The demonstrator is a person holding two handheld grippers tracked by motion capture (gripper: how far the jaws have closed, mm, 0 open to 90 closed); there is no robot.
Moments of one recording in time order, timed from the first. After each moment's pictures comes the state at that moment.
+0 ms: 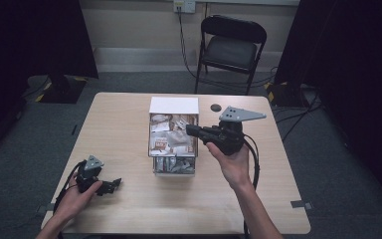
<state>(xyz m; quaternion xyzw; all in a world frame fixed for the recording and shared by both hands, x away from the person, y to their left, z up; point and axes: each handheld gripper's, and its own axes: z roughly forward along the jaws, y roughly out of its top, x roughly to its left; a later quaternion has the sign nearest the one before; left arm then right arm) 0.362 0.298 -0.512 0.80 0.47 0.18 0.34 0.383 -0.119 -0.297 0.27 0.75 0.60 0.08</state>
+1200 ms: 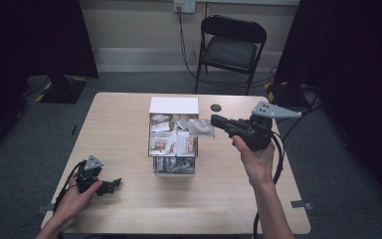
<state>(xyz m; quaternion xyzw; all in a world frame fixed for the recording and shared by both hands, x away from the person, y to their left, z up) 0.362 0.298 -0.512 0.80 0.47 0.18 0.34 0.379 -0.174 -0.276 0.30 0.71 0.63 0.11</state>
